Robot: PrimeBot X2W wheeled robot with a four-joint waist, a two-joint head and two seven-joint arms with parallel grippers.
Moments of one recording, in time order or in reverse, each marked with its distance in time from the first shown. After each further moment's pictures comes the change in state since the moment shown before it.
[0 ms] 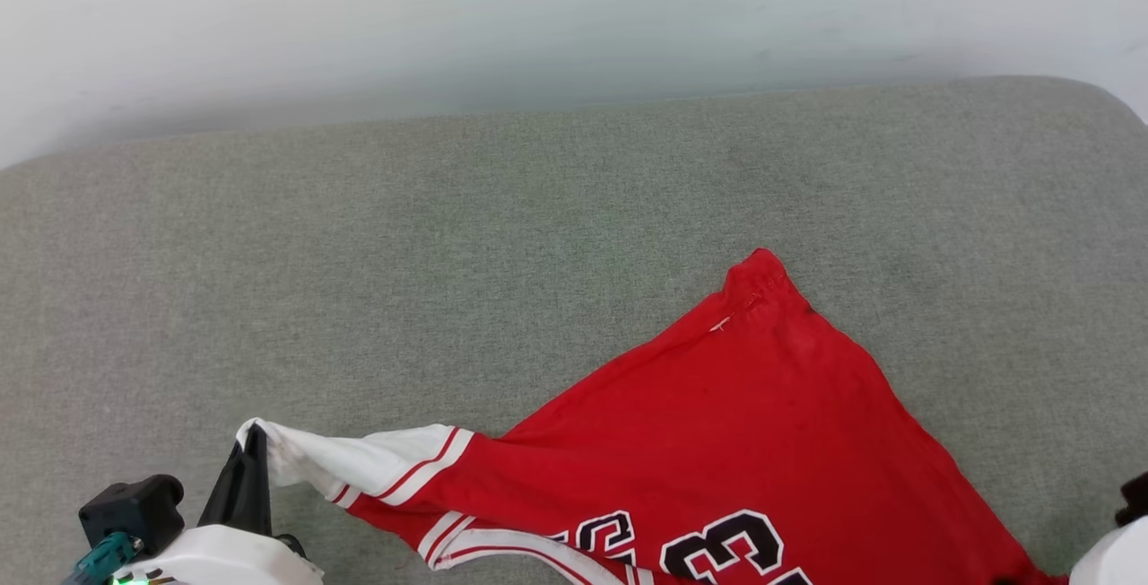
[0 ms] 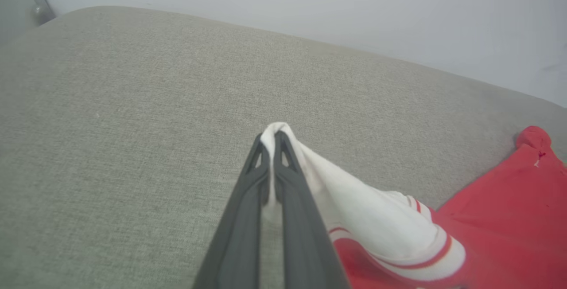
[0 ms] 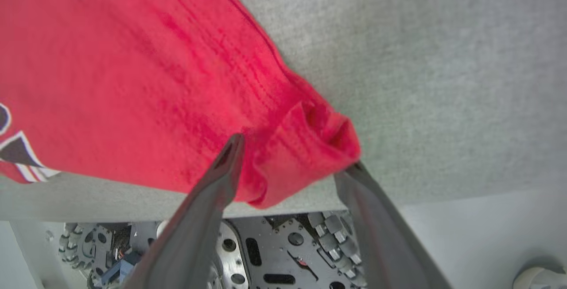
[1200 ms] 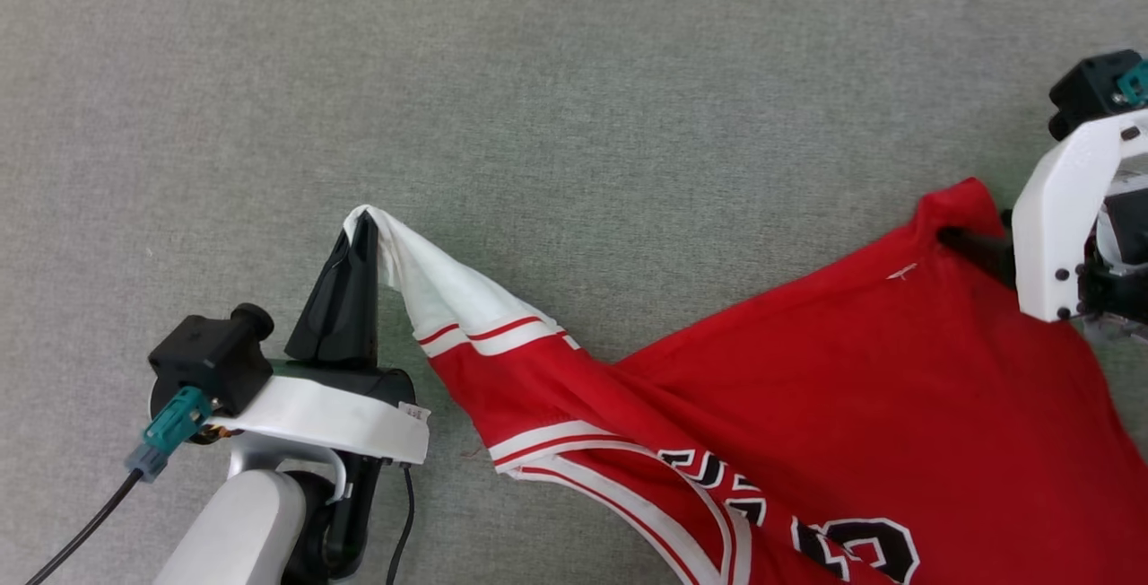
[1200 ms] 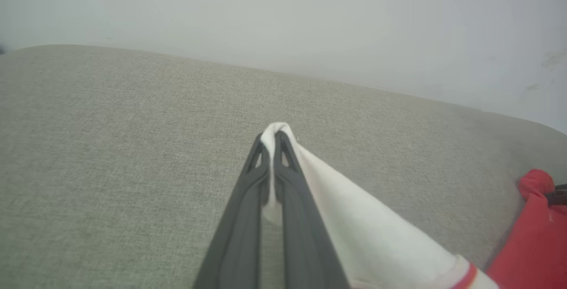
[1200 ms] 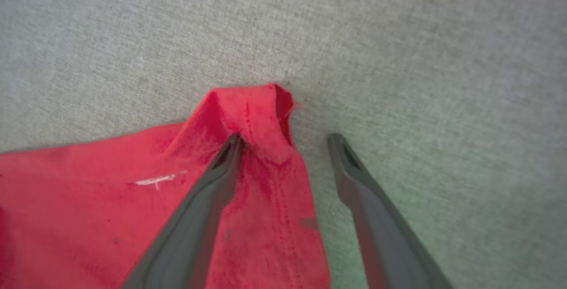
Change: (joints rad) left arm -0.320 -0.071 -0.128 -0.115 0.103 -0.059 -0.044; right arm -0.737 -0.132 0.331 0.110 0.027 0.000 0.126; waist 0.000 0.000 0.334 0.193
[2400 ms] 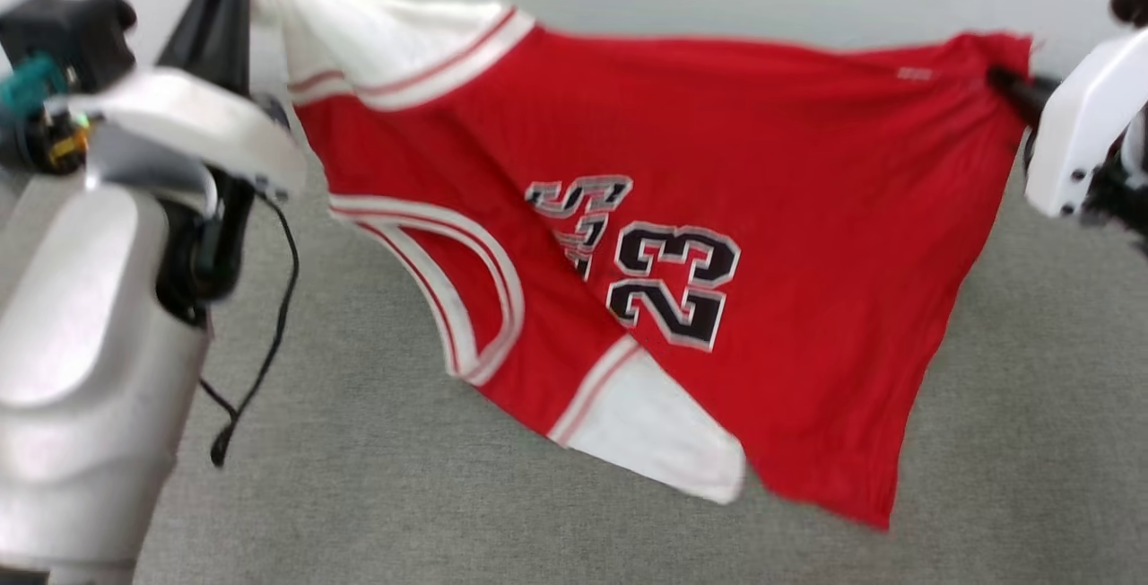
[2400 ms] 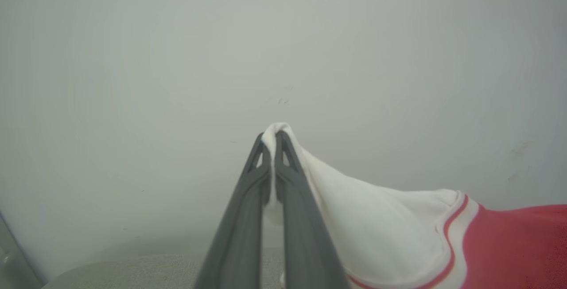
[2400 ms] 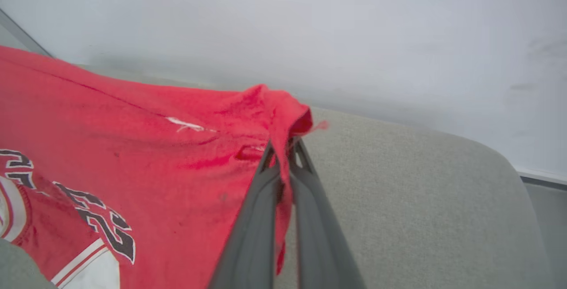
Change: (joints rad) left arm -0.507 0.078 0.039 0.407 -0.030 -0.131 0.123; right arm -0.164 0.018 0.021 0.200 -0.038 0.000 -0.411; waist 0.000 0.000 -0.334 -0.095
